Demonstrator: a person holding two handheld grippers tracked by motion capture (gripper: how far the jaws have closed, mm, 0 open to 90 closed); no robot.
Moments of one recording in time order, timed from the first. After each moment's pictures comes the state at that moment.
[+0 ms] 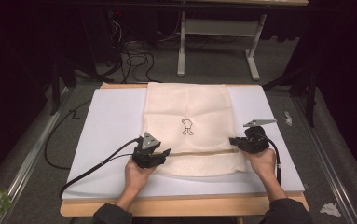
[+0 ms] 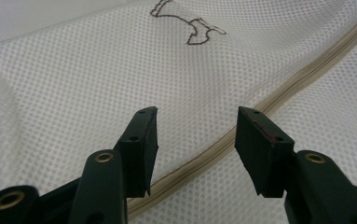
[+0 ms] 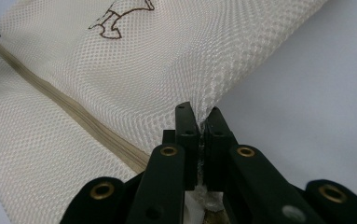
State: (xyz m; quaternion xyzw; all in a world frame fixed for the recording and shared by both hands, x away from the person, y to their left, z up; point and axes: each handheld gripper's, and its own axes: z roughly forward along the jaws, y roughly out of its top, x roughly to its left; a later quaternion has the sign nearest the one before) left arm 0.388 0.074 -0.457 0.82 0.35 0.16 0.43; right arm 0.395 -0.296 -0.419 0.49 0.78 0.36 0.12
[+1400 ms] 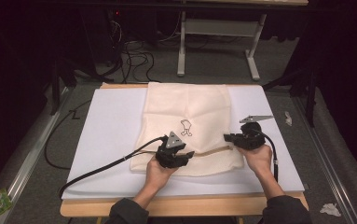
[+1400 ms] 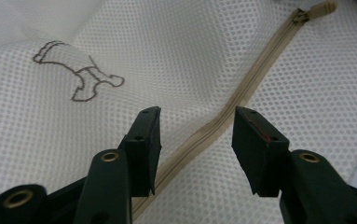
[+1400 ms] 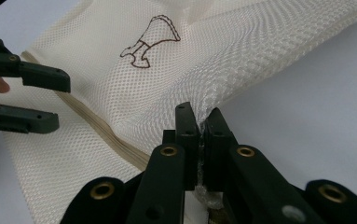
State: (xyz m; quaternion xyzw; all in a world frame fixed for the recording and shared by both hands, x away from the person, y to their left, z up) left arm 0.385 0.009 -0.448 0.83 0.30 0.10 0.46; right arm 0.399 -0.280 -0.403 0.47 0.78 0.38 0.11
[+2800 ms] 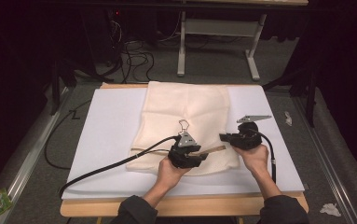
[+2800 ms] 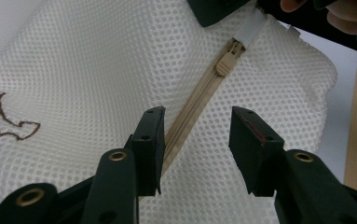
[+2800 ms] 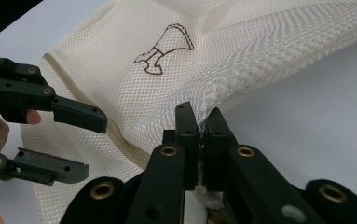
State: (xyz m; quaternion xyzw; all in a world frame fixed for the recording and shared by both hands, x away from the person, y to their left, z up) left arm 0.382 -0.026 -0.440 0.84 0.26 0.06 0.47; right arm 0.399 -0.271 -0.402 0.46 0.78 0.41 0.10
